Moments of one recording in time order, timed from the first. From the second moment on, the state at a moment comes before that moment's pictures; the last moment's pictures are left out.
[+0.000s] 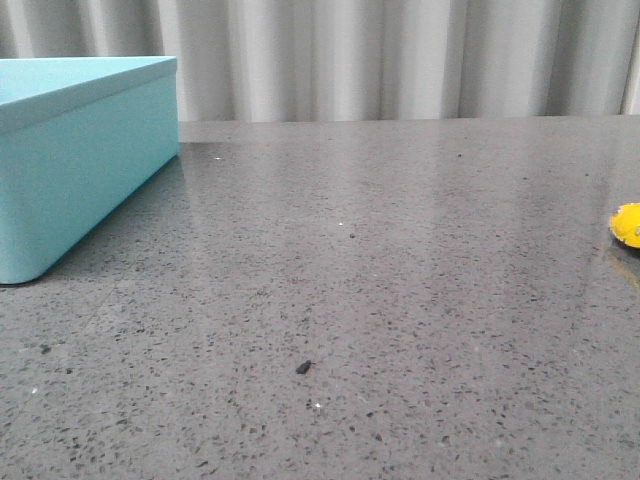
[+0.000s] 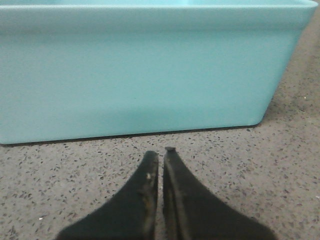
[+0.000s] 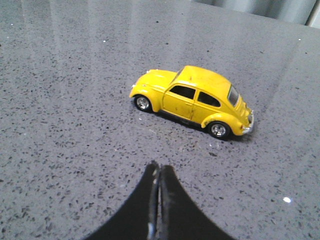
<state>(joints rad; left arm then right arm) -0.04 0.00 0.00 -0.50 0.36 0.41 0.09 -0.01 0.01 0.14 0.33 -0.31</state>
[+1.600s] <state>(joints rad) -0.18 0.33 -0.42 -0.65 0.40 0.45 0.09 0.73 -0.83 0.20 0.92 -0.26</state>
